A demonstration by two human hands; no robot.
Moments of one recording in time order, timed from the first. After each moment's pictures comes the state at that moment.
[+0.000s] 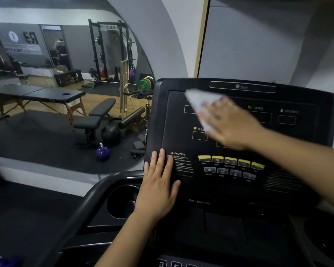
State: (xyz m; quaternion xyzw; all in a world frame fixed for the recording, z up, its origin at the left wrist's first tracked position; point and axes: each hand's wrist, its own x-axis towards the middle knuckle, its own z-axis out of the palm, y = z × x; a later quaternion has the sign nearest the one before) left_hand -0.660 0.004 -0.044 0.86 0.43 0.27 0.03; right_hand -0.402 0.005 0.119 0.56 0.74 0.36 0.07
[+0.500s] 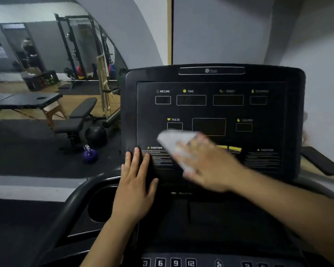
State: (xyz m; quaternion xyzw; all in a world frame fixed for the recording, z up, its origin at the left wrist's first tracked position) left_hand -0.662 0.003 -0.053 0.86 0.41 0.31 0.06; right_hand -0.423 -0.063 0.021 0.54 0.78 0.30 0.03
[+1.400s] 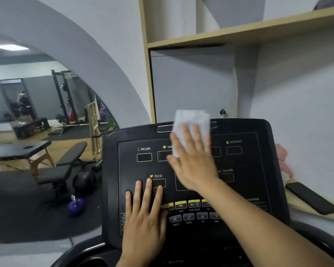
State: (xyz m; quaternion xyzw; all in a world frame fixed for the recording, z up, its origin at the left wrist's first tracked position) left_hand -0.585 0.037 -0.025 0.87 0.34 0.34 -0.15; right_hand -0.401 0.002 0.102 0.76 0.56 0.29 -0.15
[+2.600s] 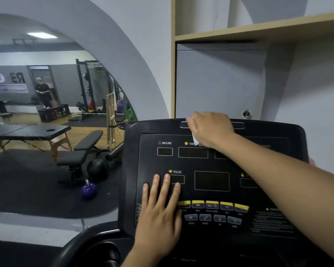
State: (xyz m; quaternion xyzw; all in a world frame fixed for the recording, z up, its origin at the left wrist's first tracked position) left_hand -0.591 0.028 -0.016 0.88 0.35 0.29 -0.13; right_hand -0.381 0.053 0.187 0.72 0.60 0.32 -0.14
